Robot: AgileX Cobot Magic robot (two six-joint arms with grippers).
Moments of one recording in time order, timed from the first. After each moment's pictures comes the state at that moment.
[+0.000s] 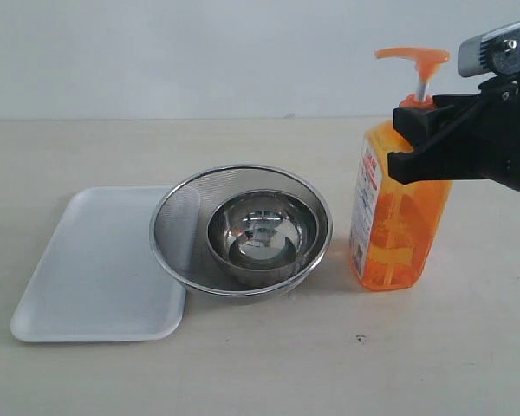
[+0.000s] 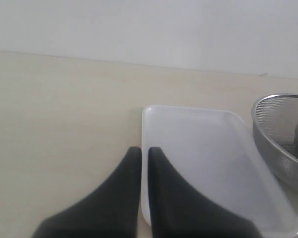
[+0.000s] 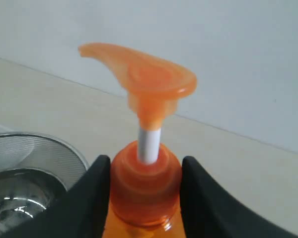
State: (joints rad) left arm 0.05 0.00 0.00 -0.16 0.31 0.07; right arm 0.36 1.26 -0.53 -0.14 -0.42 0.01
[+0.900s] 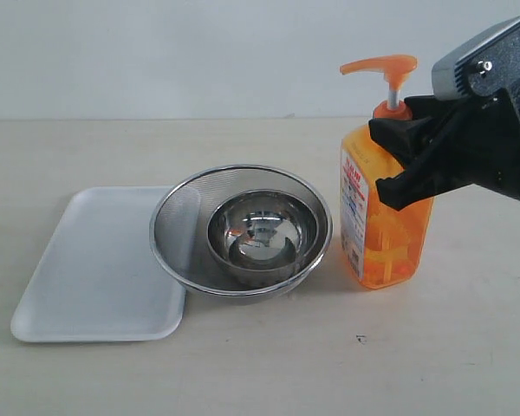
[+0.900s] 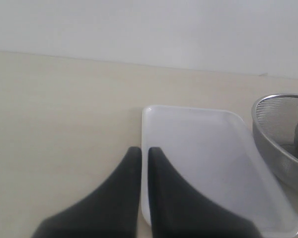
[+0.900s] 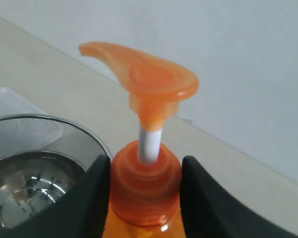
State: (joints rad) left arm 0.05 0.00 0.00 -0.16 0.31 0.07; right arm 0.36 1.26 -0.53 -0.44 -0.43 0.12
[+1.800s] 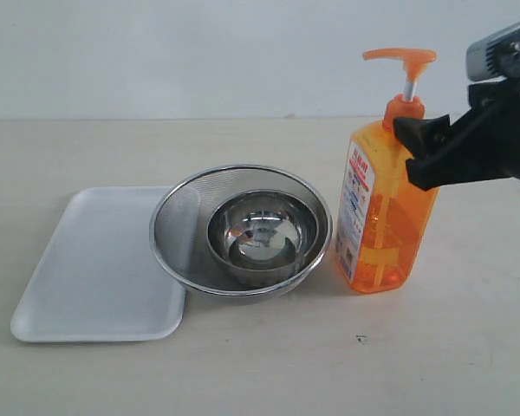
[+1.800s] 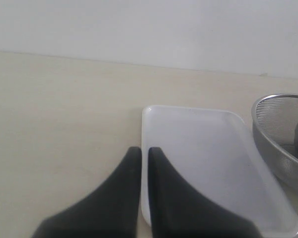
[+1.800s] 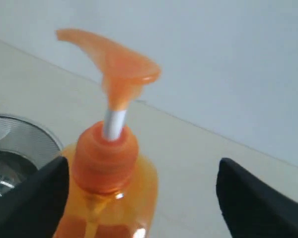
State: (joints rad) left arm 0.05 0.00 0.00 -0.16 0.31 0.07; right arm 0.36 1.17 -0.53 0.02 -0.31 -0.21
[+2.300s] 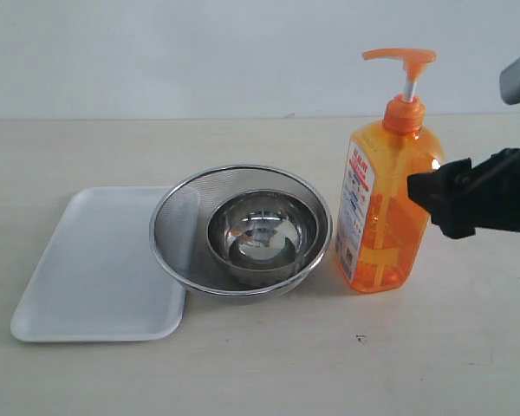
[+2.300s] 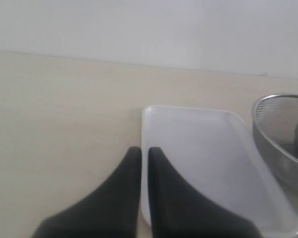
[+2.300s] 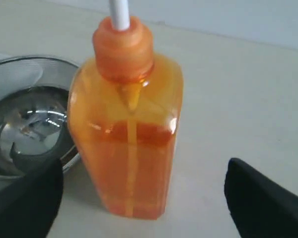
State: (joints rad) left arm 0.05 0.00 0.00 -0.16 0.31 0.07; right arm 0.38 1.03 -0.52 0.27 0.09 -0.25
